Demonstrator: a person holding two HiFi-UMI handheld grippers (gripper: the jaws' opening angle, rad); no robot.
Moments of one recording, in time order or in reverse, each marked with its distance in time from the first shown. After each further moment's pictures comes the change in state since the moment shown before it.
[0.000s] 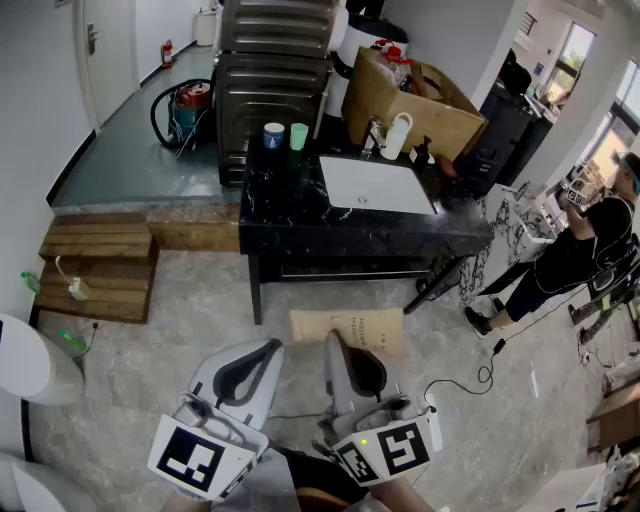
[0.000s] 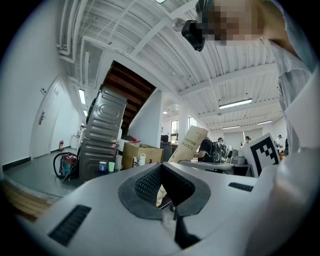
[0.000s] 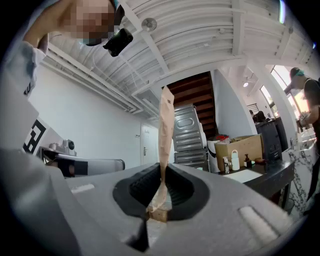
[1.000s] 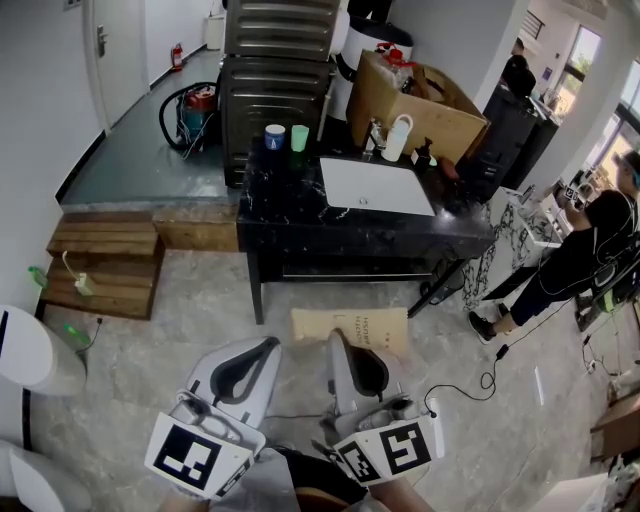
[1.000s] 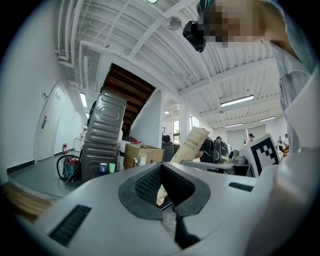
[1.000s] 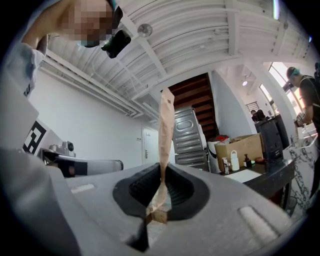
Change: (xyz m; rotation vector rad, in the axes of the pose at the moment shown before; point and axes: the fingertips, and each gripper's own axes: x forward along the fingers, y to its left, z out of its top) left arm 0.007 -0.036 0.008 0.023 -0.002 0.038; right arm -0.031 -0.026 0.013 0.031 -0.028 0.020
